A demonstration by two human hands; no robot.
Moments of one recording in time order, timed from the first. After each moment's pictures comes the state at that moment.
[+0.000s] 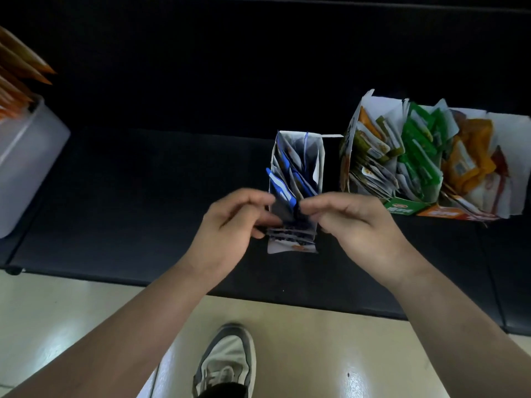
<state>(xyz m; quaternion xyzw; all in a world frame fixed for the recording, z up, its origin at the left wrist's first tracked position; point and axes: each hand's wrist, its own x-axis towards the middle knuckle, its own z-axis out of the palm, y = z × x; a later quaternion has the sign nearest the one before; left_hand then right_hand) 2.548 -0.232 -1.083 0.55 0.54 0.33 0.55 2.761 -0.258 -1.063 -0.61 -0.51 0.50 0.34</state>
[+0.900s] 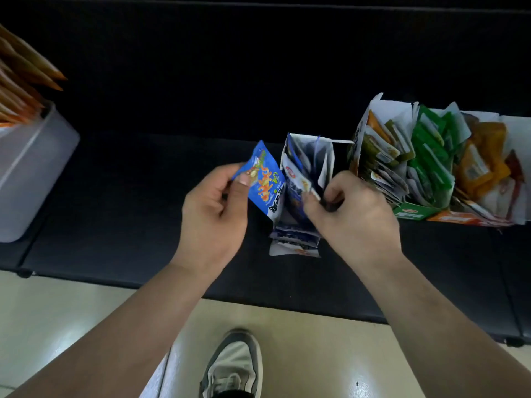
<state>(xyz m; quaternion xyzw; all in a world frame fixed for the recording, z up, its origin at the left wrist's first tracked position) 2.542 -0.219 -1.071 0.59 0.56 0.47 0.35 2.738 -0.235 -1.081 -0.76 -0.58 0.17 0.26</state>
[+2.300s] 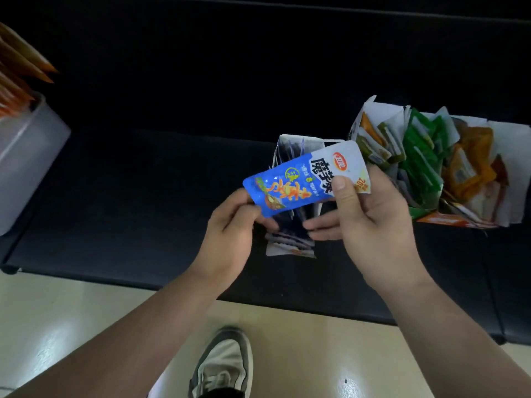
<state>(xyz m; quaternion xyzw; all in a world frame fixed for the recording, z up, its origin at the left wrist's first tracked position) 2.564 -0.234 -1.088 0.49 0.55 0.41 0.53 2.741 -0.257 -1.045 -0.59 -0.42 0.46 0.51</state>
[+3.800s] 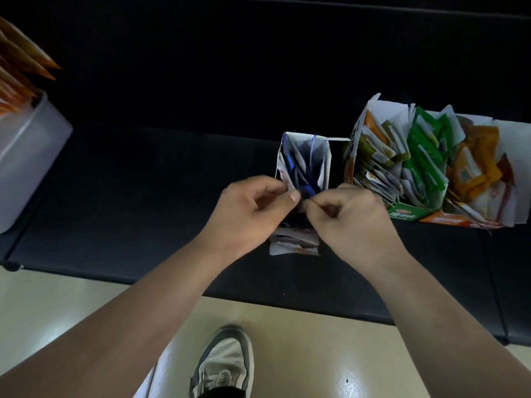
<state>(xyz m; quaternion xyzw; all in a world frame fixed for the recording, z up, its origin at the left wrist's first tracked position) 2.565 -0.210 -1.079 0.63 0.53 0.31 0.47 2.750 -0.241 -1.077 -0.68 -0.61 0.27 0.29</state>
